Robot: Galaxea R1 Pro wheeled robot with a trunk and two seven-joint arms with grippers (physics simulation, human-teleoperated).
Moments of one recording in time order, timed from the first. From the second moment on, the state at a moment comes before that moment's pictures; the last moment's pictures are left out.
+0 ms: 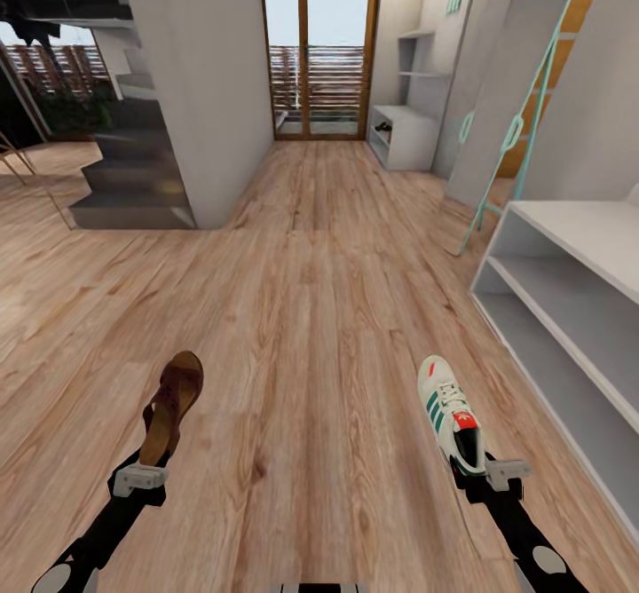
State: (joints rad) left arm -0.22 0.14 0.32 -0.87 0.00 -0.41 -0.45; right arm -0.33 -0.21 0.00 -0.65 -0.03 -0.42 0.06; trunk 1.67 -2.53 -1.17
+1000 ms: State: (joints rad) left arm -0.22 0.14 0.31 -0.87 0.00 -0.41 -0.45; right arm -0.33 -0.21 0.00 -0.65 -0.03 -0.42 0.06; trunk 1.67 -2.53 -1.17
